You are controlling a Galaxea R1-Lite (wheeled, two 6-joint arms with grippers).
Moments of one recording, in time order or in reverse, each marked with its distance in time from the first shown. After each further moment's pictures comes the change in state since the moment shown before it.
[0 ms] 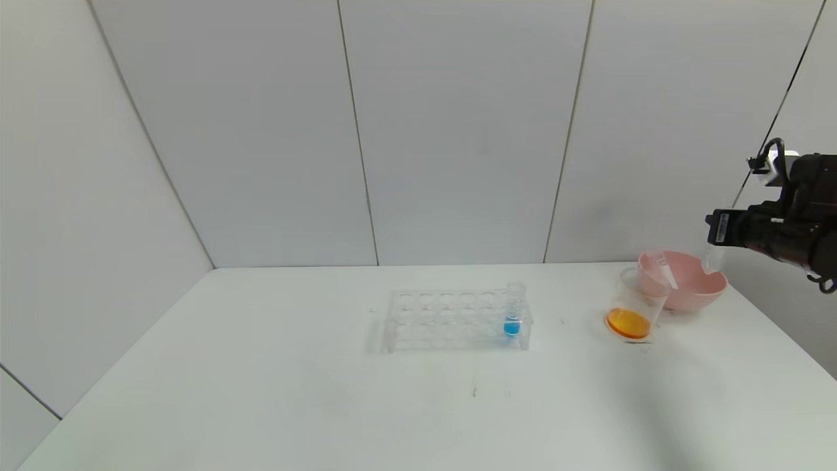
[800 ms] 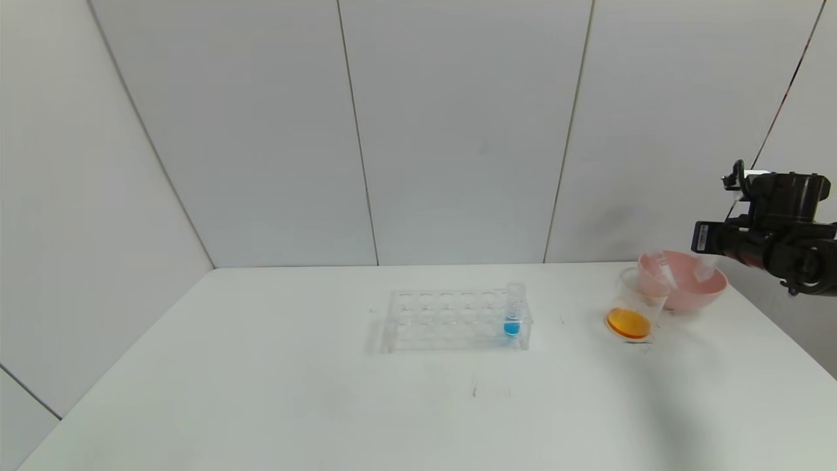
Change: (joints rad) left arm 0.000 0.000 0.000 0.000 0.000 0.000; right arm -0.004 0.180 -0.137 -0.002 -0.092 0.002
